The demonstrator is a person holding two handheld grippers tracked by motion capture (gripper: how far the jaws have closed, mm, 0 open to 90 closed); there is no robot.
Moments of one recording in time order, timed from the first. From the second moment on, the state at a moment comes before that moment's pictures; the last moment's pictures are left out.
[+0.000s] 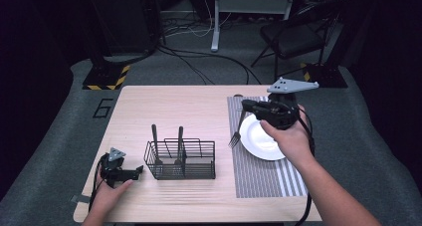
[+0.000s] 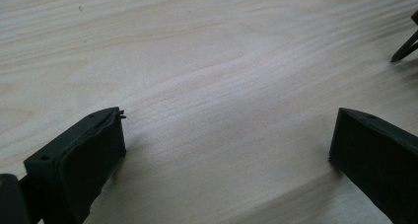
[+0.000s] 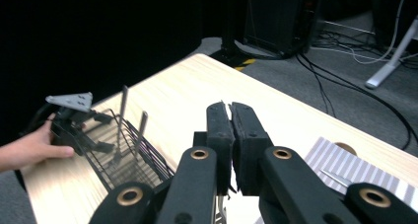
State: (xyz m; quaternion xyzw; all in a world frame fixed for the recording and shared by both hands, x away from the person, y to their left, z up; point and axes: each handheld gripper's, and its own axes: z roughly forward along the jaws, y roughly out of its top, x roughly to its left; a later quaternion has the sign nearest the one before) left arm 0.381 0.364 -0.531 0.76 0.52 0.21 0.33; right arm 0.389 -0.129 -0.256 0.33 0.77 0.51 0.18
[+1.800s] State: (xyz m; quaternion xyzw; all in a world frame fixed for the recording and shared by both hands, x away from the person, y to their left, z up) left arm 0.381 0.364 -0.531 0.76 0.52 0.21 0.33; right arm 0.376 -0.155 -0.366 0.40 0.76 0.46 0.20
